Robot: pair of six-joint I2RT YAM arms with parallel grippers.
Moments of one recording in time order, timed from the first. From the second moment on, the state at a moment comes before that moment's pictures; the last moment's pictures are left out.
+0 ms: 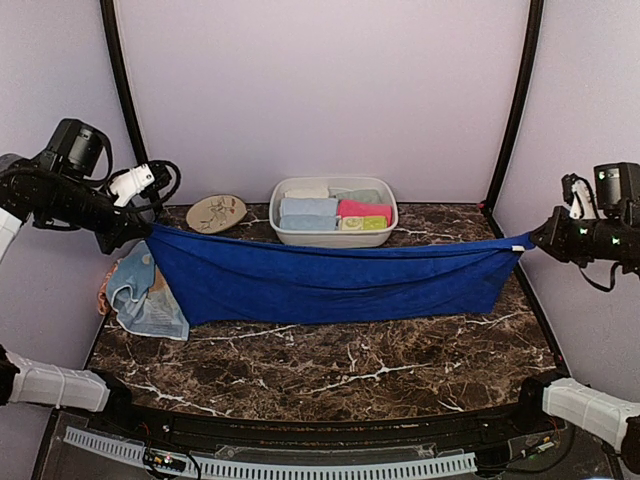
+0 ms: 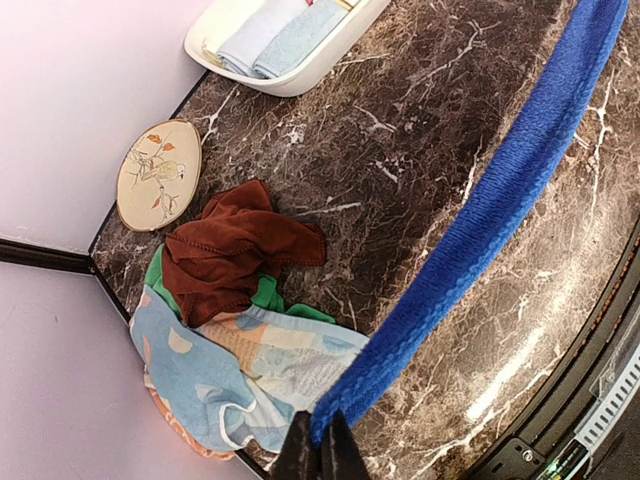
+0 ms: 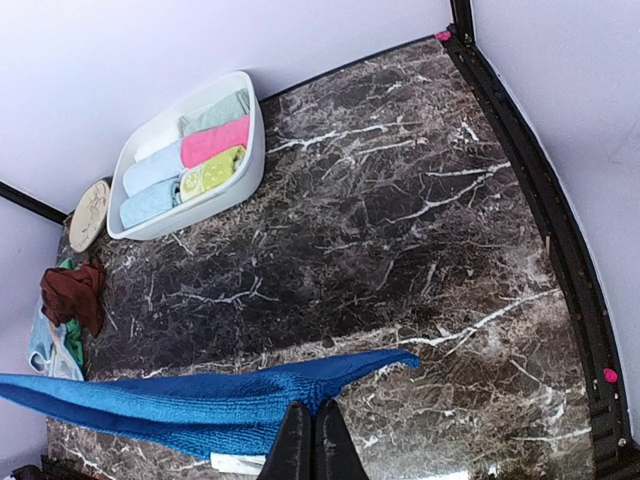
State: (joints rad) left arm -0.42 1.12 1.61 -1.38 0.01 0.51; right arm 0.12 0.80 1.28 -1.16 -0.09 0.47
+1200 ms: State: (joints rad) left arm -0.32 1.82 1.33 -0.52 -0.27 0.70; right arm -0.01 1.73 1.21 -0.61 -0.22 0.44
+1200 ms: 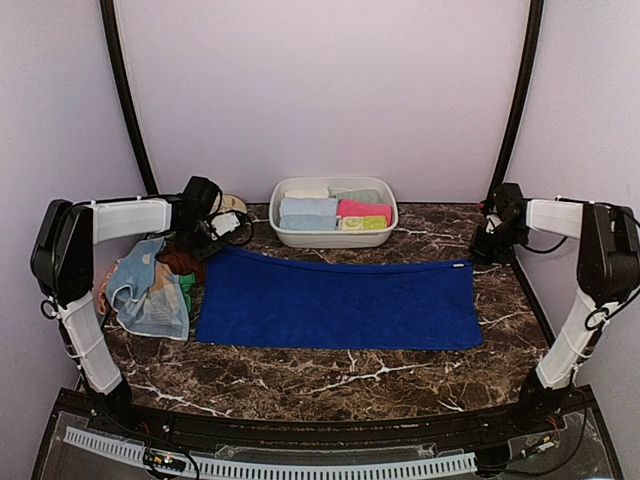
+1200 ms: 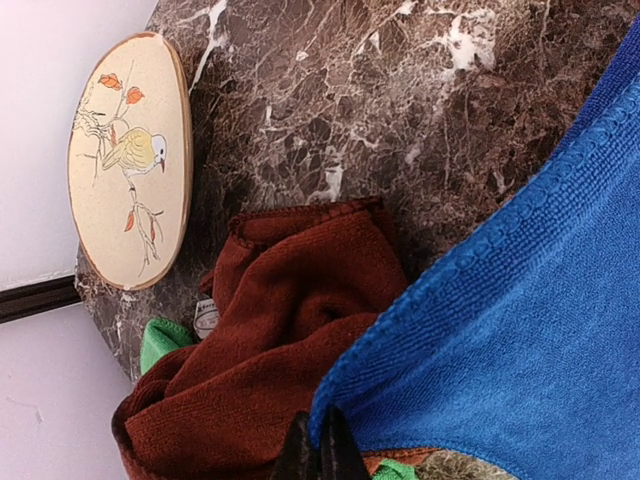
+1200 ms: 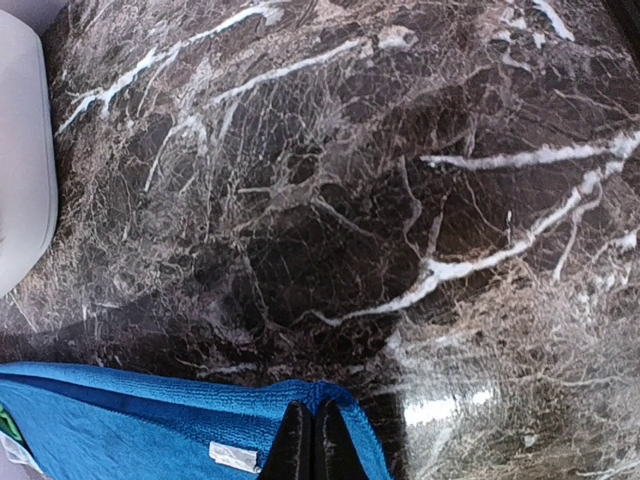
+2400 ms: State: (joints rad) left arm -0.30 1.64 1.13 -0.66 -0.04 0.70; right arm 0.01 1.49 0.95 -0.67 -0.12 0.47
